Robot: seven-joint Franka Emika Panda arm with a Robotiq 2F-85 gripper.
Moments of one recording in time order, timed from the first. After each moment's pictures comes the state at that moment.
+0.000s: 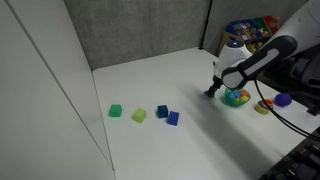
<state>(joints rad) 0.07 0.80 -0.13 -1.83 -0.21 2.75 -0.09</state>
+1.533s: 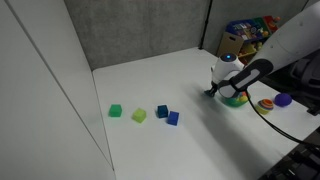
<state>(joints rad) 0.14 1.03 -0.27 -1.64 -0.24 2.84 -0.04</state>
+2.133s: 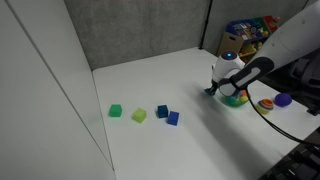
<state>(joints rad) 0.13 1.02 -0.27 -1.64 -0.24 2.84 0.00</state>
